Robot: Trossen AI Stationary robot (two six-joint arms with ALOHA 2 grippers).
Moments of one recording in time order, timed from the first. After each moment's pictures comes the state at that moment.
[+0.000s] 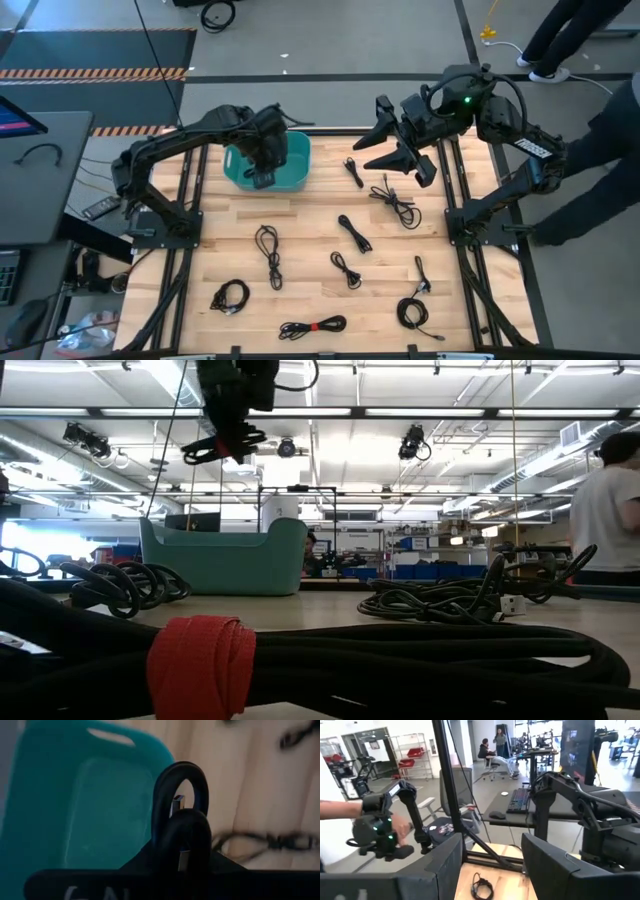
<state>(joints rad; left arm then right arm) 0.43 1.58 1.57 -1.25 0.09 0.27 -0.11 1.39 1.93 -0.60 -0.51 0.07</state>
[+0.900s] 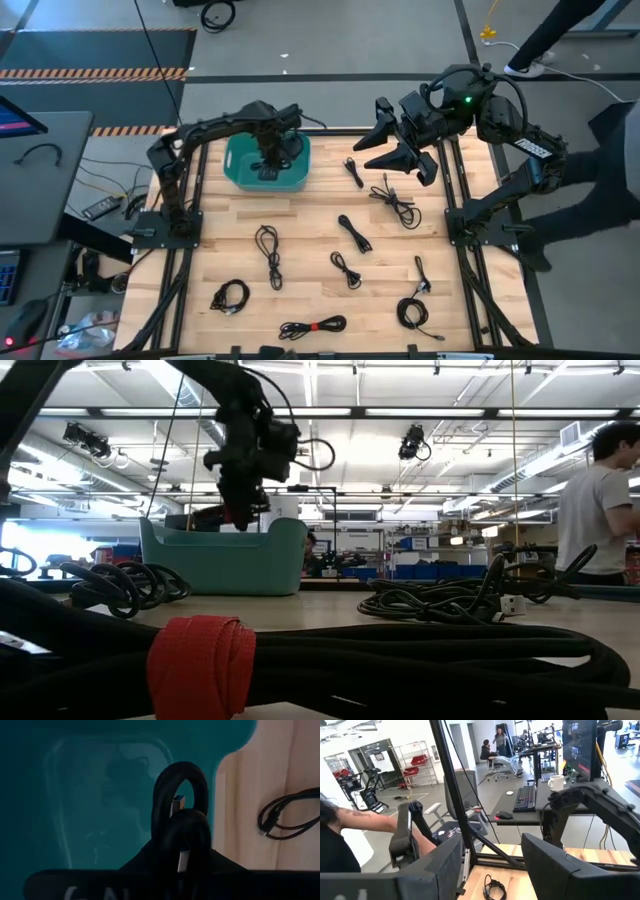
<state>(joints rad) 0.58 1.89 1.57 -1.21 0.15 0.69 -0.11 1.39 1.93 -0.59 -0.52 0.15</state>
